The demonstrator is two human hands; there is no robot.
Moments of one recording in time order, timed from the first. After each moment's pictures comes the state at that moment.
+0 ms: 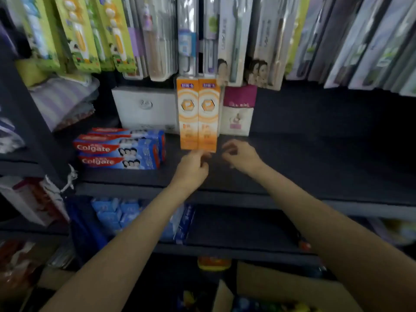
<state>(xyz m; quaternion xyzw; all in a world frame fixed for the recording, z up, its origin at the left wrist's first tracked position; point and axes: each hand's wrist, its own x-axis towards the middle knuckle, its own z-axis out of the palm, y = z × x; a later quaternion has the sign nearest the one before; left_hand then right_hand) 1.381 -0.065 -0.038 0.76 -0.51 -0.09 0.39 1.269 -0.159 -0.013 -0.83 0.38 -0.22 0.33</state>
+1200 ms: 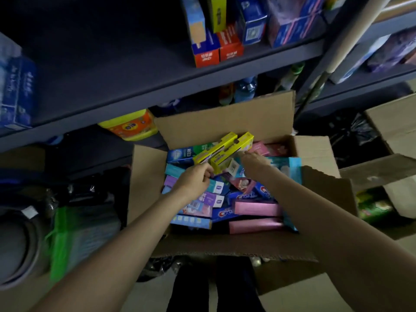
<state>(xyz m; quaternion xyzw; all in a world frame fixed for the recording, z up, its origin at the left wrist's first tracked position) 1.084 -0.034 -0.388 0.71 -0.56 -0.44 0.00 0.922 -0.115 -0.451 -0.79 0.49 0.25 0.27</state>
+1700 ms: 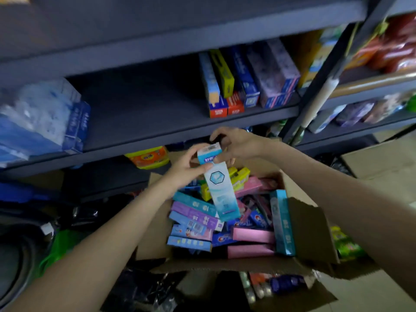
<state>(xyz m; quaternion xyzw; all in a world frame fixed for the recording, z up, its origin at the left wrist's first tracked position) 1.122 -0.052 -0.263 0.62 -0.45 -0.53 0.34 0.970 -0.159 -0.237 -0.76 0.36 0.01 0.54</state>
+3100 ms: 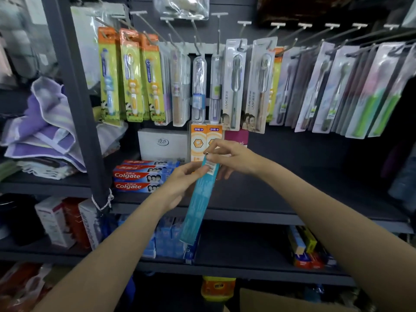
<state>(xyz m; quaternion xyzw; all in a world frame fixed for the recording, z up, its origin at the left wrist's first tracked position) 1.374 0.037 0.041 0.56 -0.44 -0.37 0.60 1.241 -0.059 0.102 -0.89 0.16 -0.18 0.37</state>
